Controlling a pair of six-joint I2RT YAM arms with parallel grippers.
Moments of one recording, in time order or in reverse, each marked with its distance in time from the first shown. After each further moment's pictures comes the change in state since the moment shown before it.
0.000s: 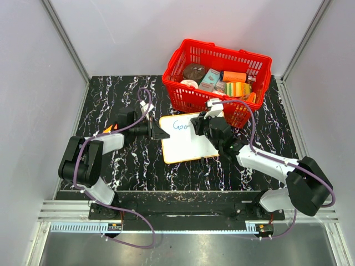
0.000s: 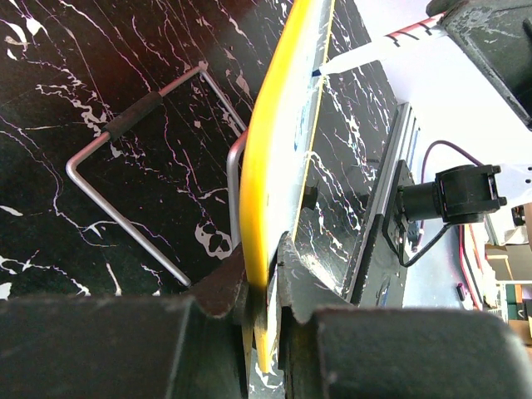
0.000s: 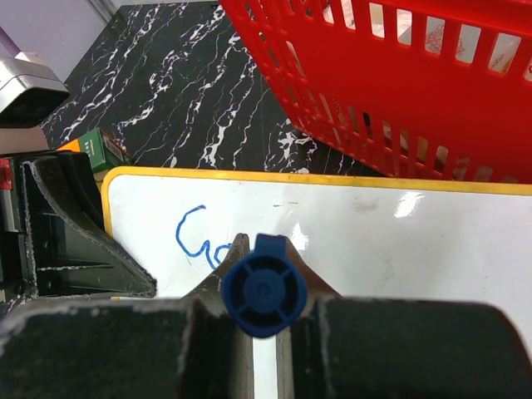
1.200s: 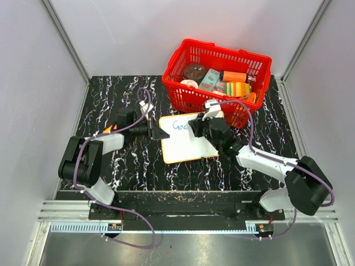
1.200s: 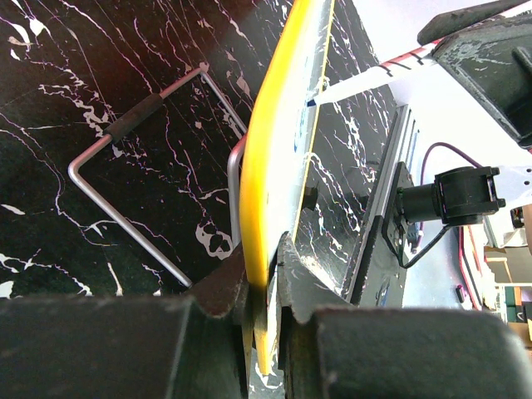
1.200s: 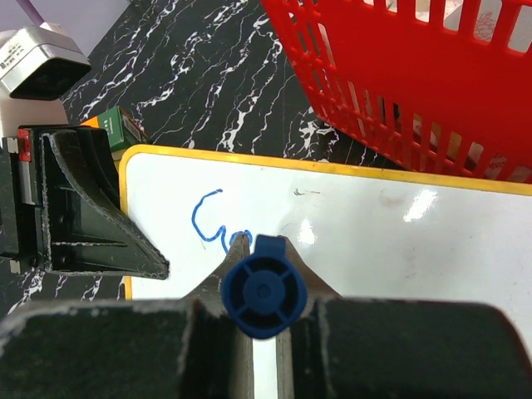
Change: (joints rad) left arm 0.003 -0.002 -0.006 0.011 0.000 -0.008; right arm 0.000 0.009 -0.008 0.014 -0.076 -0.014
